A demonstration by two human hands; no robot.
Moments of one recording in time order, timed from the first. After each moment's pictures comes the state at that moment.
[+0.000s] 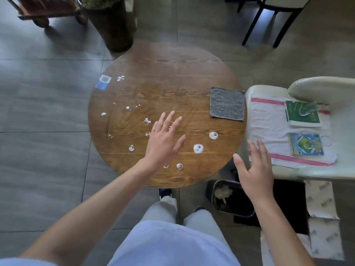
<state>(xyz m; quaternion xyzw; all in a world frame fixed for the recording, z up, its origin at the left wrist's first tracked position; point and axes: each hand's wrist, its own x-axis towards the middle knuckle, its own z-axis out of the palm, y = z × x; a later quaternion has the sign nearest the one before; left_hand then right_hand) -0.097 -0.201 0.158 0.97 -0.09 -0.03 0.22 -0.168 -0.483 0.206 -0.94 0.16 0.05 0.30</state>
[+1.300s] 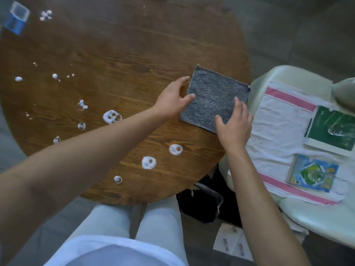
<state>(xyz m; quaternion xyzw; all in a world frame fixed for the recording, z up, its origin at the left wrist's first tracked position) 0.180 -0.383 -0.011 0.86 0.16 -0.25 0.40 0.153 -0.597 -0.033 -0.96 0.10 0.17 0.21</state>
